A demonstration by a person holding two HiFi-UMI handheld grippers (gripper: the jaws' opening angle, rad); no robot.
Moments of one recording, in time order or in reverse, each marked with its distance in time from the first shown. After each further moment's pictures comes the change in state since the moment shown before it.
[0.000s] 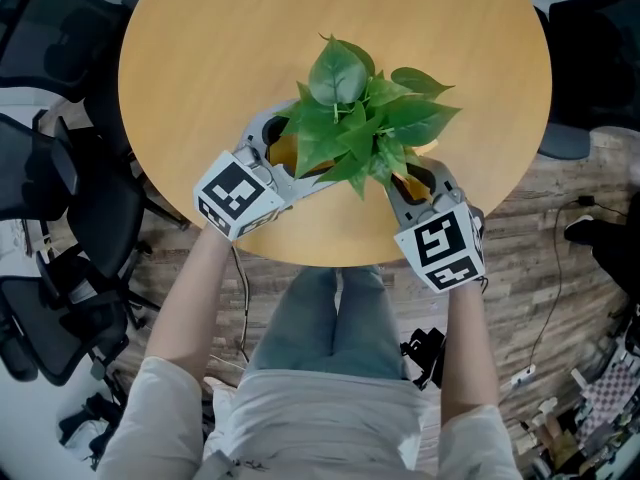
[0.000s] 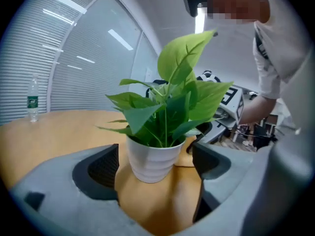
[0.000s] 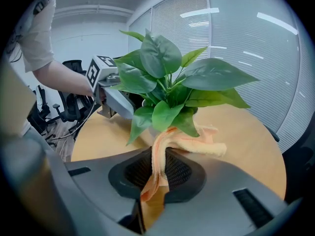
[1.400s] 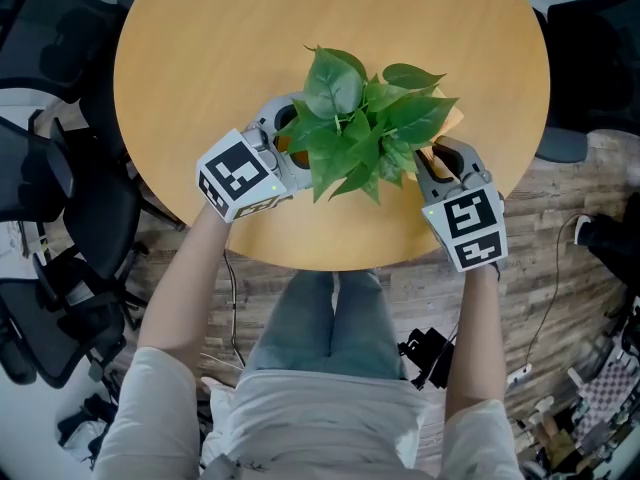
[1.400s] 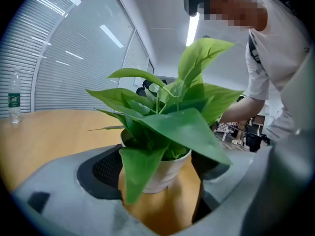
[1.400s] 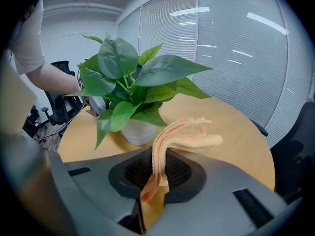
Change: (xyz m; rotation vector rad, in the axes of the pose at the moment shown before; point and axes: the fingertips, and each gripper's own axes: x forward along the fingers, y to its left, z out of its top) left arm 0.020 0.002 0.008 0.021 -0.004 -0.149; right arm -0.003 -0.062 -0.008 0.061 0.017 -0.101
